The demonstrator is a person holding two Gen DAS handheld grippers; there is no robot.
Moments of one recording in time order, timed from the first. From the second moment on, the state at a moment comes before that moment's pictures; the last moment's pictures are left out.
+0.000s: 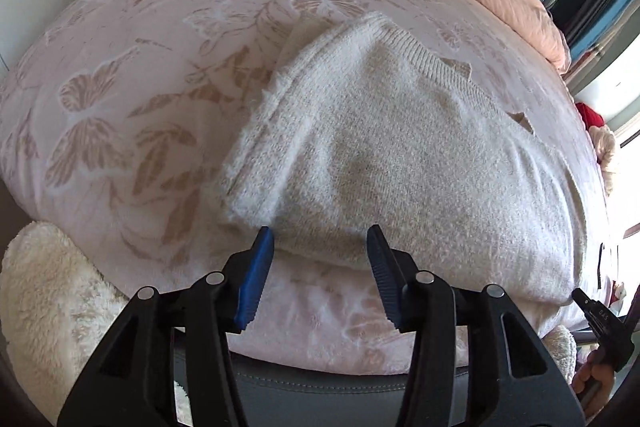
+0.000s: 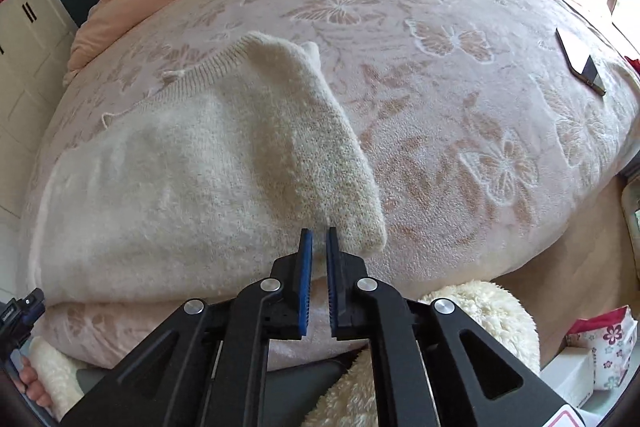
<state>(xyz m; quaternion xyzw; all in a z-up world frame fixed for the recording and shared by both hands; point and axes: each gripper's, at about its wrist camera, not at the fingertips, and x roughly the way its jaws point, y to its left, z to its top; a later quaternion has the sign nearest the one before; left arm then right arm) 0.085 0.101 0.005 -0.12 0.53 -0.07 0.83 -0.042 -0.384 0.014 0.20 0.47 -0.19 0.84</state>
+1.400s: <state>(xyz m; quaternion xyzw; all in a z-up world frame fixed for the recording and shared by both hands) 0.074 -0.097 0.142 -0.09 0.41 -0.29 0.86 0.026 -0.284 0.019 0.26 0.44 0.00 0.86</state>
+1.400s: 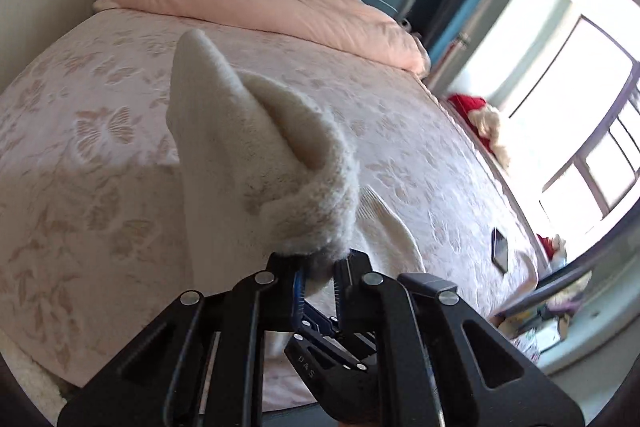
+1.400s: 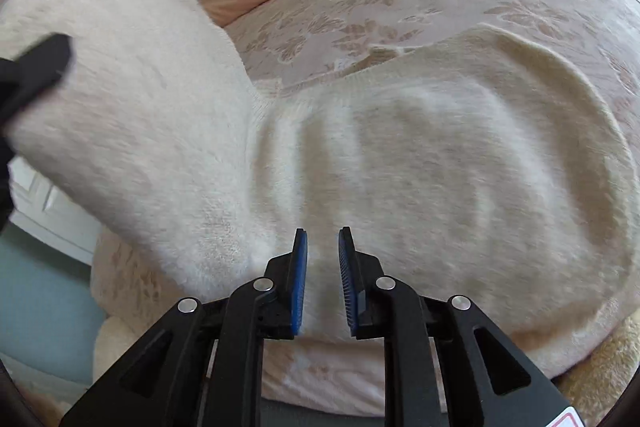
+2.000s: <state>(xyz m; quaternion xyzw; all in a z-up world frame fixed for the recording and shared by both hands) 0.019 -0.081 0.020 0.06 0.49 -0.19 0.85 -0.014 -0.344 0.045 0.35 0.41 0.03 0.84</state>
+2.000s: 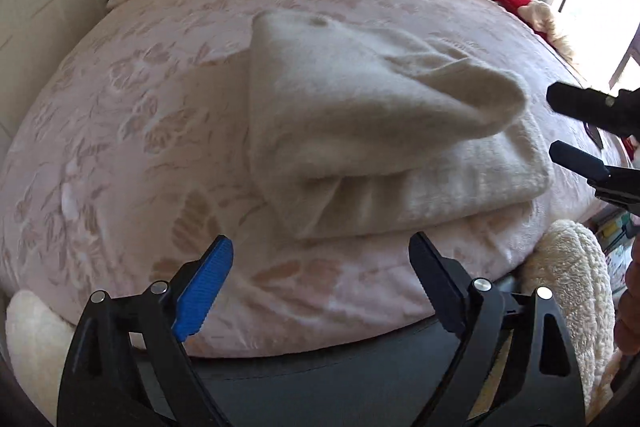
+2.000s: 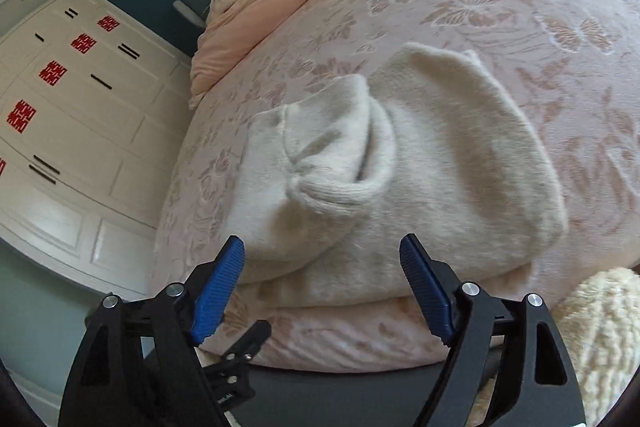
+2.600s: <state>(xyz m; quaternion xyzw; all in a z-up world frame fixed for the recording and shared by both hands) 0.046 -0.091 0.028 -0.01 0.50 -0.24 0.83 -0.012 -0.380 0.075 0.26 0.38 -0.03 0.89</state>
